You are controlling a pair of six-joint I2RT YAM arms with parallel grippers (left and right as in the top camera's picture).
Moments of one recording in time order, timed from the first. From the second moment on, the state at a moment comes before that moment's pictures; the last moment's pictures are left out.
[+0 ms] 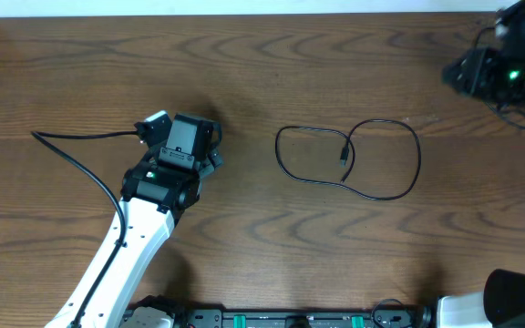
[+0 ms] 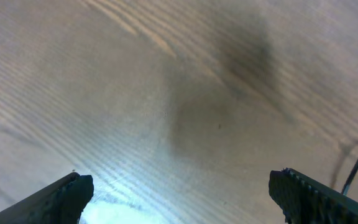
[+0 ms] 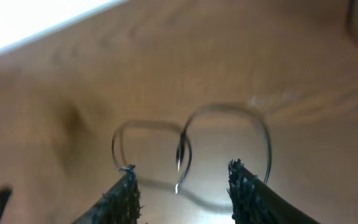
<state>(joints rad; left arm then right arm) -0.32 1.25 0.98 -0.82 -0.39 -0.78 -0.18 1.63 1.86 -1.28 -0.44 0.09</state>
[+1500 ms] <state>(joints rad) -0.32 1.25 0.98 -0.84 -0.37 -0.78 0.40 1.69 0.87 -0.18 0.13 0.44</state>
